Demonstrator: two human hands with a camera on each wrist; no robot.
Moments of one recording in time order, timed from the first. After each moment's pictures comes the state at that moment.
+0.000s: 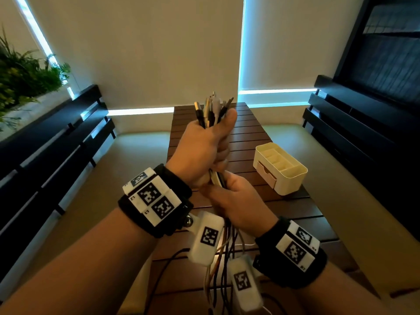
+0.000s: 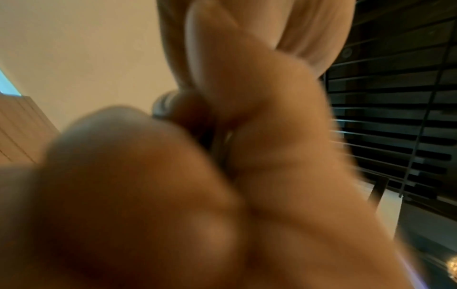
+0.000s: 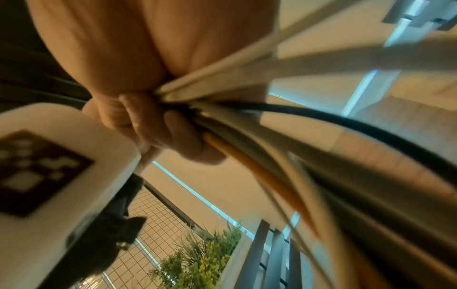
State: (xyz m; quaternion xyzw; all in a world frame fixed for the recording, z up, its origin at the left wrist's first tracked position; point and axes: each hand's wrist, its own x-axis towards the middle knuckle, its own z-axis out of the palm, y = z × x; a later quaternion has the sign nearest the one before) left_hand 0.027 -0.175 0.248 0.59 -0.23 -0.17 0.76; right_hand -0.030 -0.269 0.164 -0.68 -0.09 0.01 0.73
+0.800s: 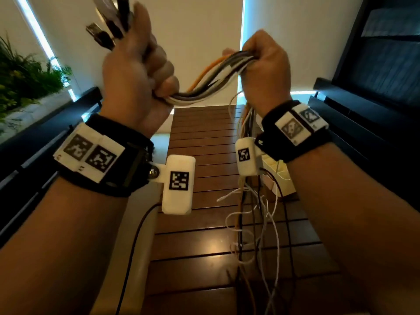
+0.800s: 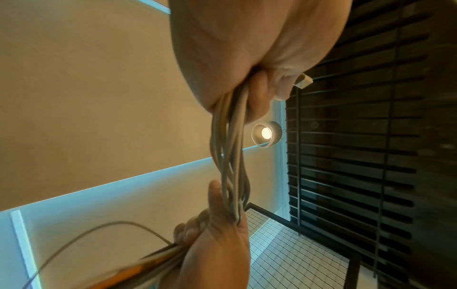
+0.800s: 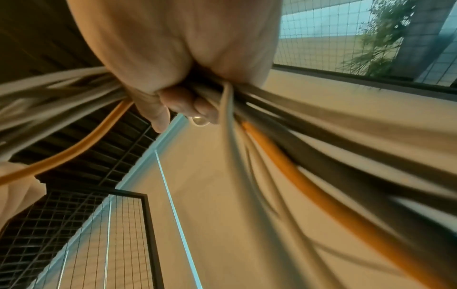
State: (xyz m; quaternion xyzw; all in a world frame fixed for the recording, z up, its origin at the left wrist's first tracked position) left_hand 0.045 -0.129 0.334 0.42 -0.30 0.00 0.86; right_hand 0.062 -0.324 0.317 -0.74 -0.08 -0.48 0.46
